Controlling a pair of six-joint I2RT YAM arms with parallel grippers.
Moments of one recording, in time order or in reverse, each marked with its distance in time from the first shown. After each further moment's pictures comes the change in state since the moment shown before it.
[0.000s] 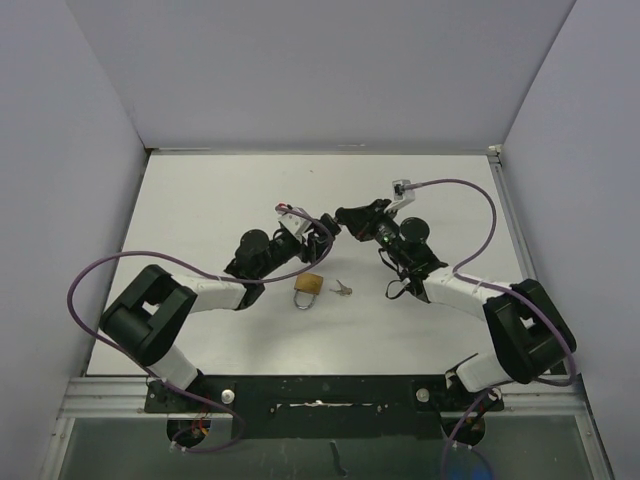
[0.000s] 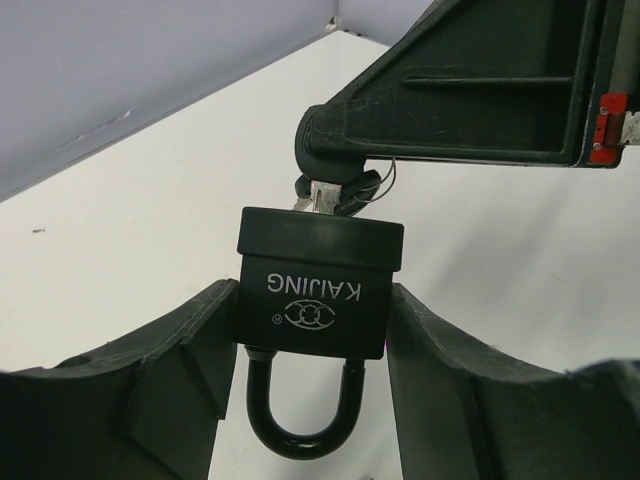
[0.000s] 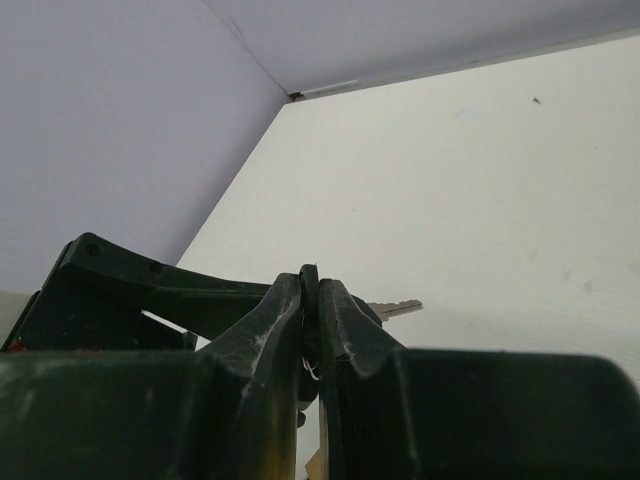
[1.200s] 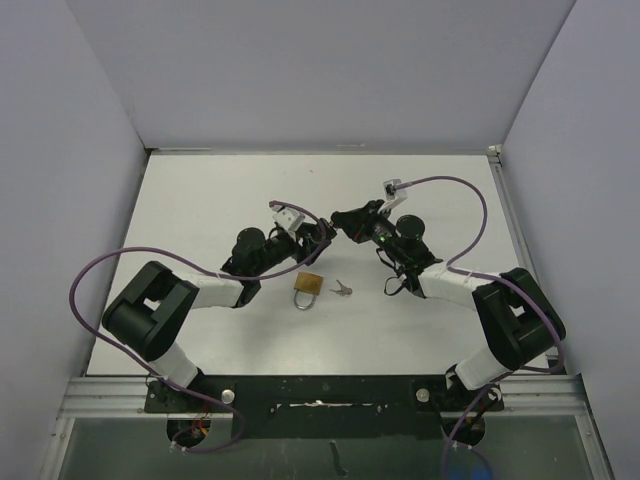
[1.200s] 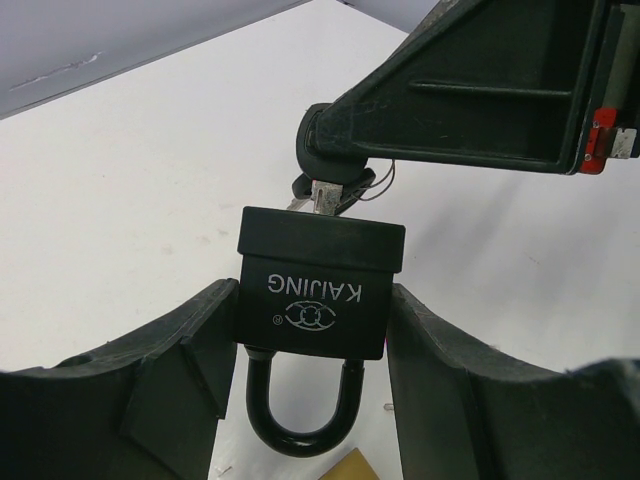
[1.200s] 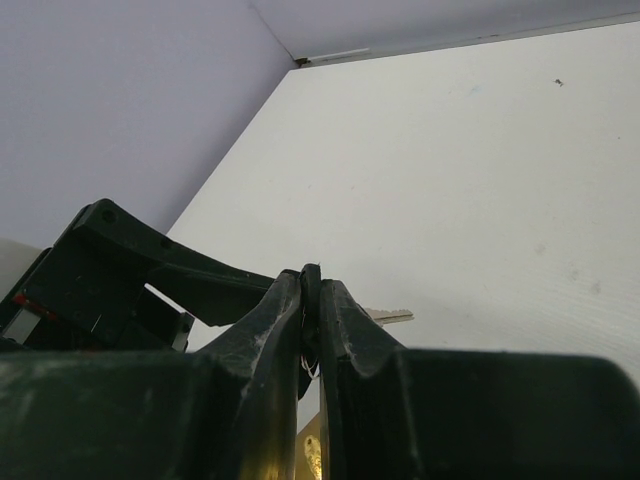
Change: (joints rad) left arm 0.054 0.029 -0.018 -0.021 0.071 -0.105; right arm -0.014 0.097 0.020 0.032 -0.096 -0.045
